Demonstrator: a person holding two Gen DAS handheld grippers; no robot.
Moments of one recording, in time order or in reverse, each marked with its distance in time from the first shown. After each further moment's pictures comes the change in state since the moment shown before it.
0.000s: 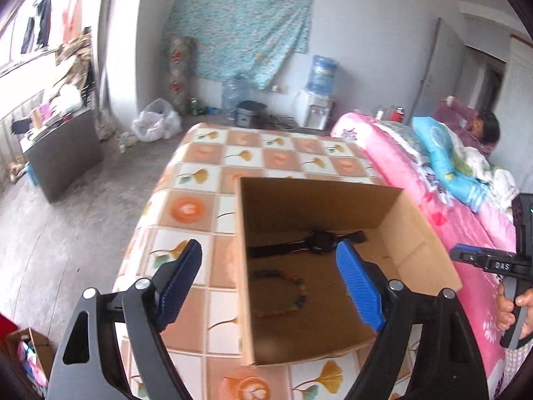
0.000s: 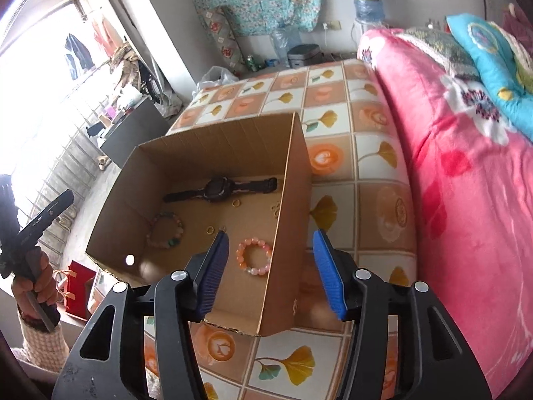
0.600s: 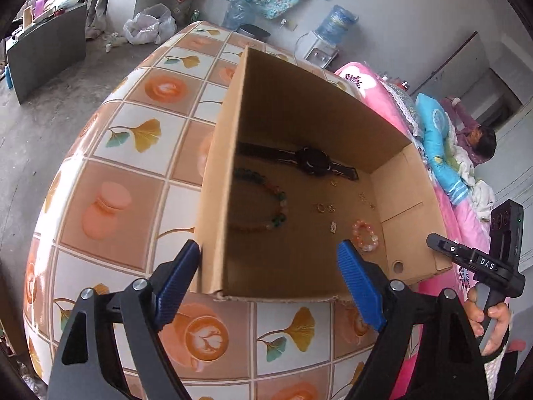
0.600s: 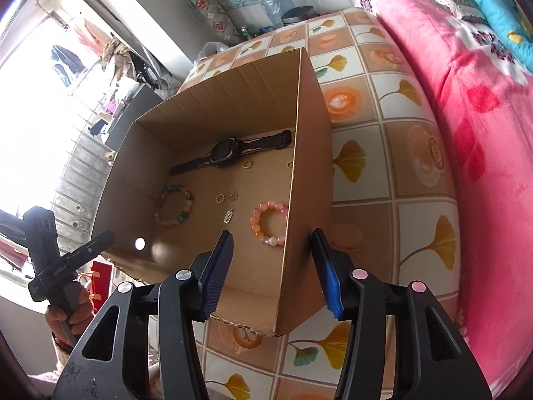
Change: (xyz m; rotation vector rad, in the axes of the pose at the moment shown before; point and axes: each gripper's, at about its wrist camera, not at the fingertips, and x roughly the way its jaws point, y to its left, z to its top) left arm 0.053 0.002 -0.054 -0.205 0.305 -0.191; right arm 0.020 0.007 -0.025 0.103 0.110 0.067
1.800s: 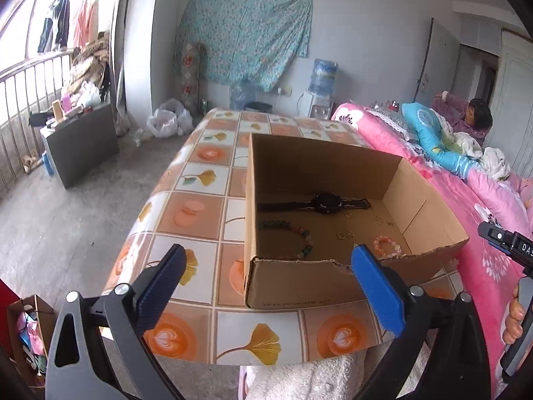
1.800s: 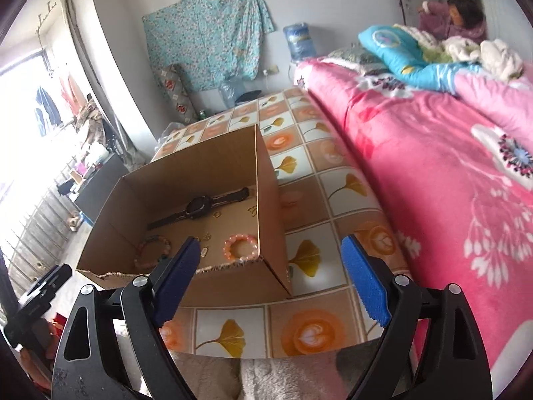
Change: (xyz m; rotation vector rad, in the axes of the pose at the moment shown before) left arm -0.117 -0.011 -0.125 0.259 -0.380 0.199; right arm -0.095 0.044 -0.167 0.053 -0.464 -0.276
